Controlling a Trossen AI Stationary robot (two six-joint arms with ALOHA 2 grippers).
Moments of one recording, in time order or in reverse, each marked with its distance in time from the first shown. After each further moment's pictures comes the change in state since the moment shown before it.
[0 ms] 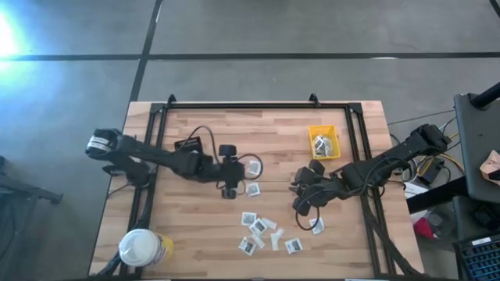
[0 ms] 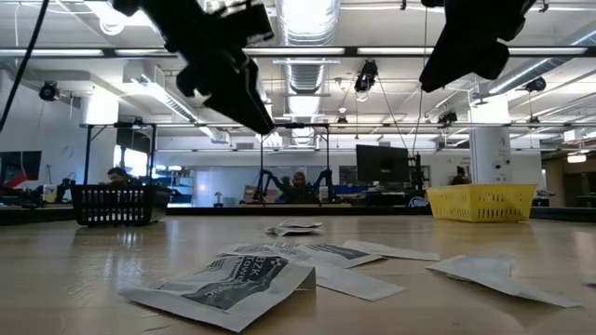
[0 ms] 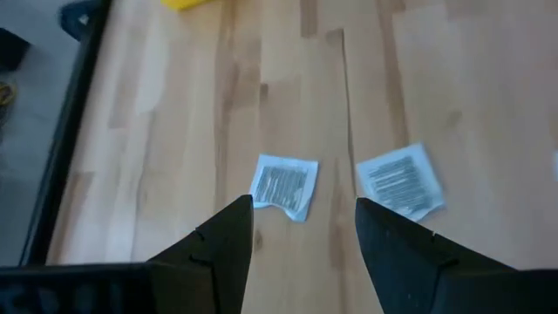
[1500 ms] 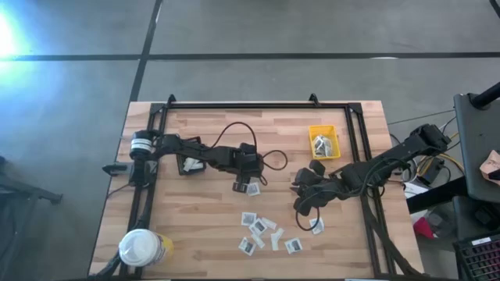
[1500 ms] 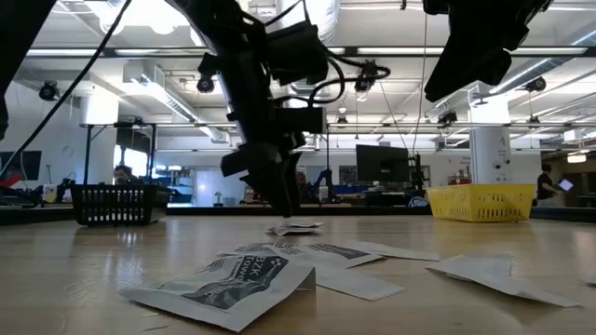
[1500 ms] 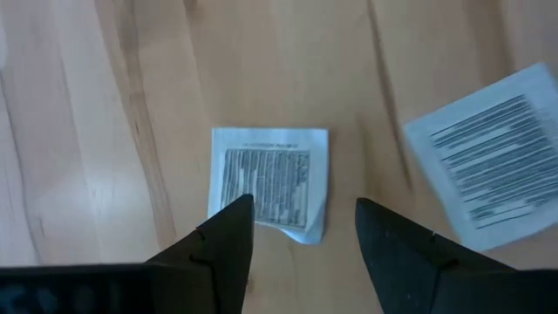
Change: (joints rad) left arm 0.170 0.407 0.262 -0.149 0.186 0.200; right arm 0.000 0.000 -0.027 0.000 0.001 -0.018
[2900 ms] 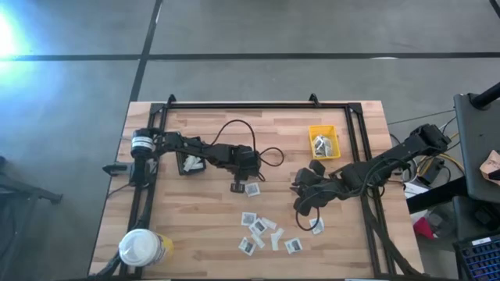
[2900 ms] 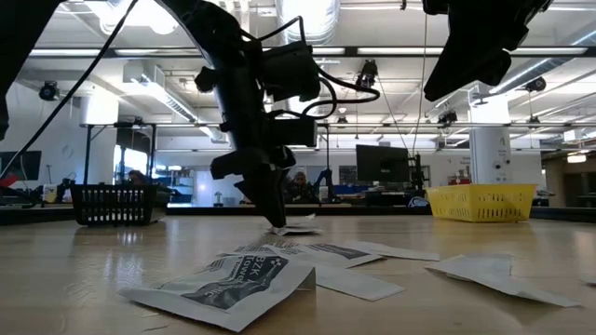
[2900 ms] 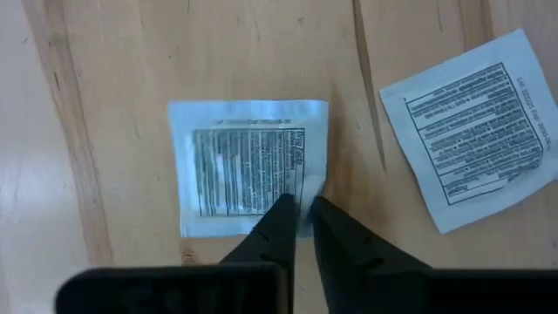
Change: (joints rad) left arm 0.046 0.014 -0.049 -0.008 0.136 -0.058; right arm 0.000 0.000 -0.002 0.007 0.000 0.003
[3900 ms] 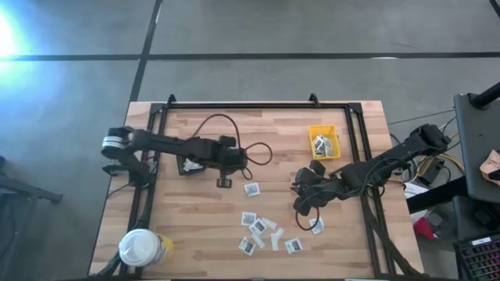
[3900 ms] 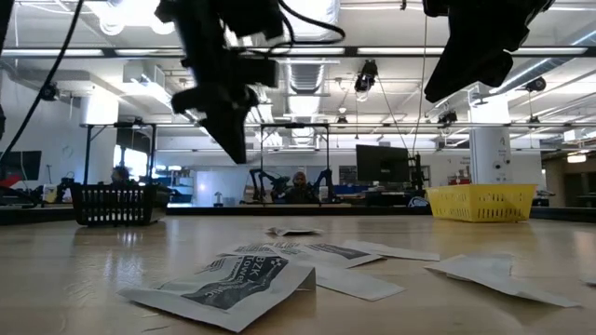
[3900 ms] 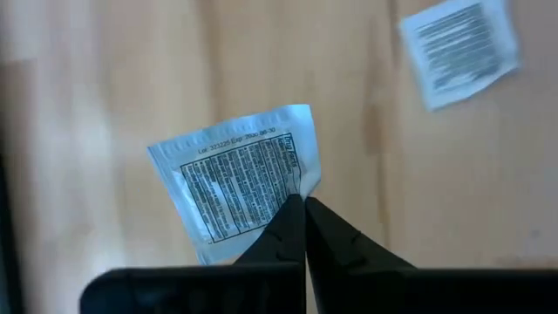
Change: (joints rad) left arm -0.059 -0.288 -0.018 -0.278 -0.198 -0.103; right arm 0.000 0.000 -0.004 0.000 0.000 0.023
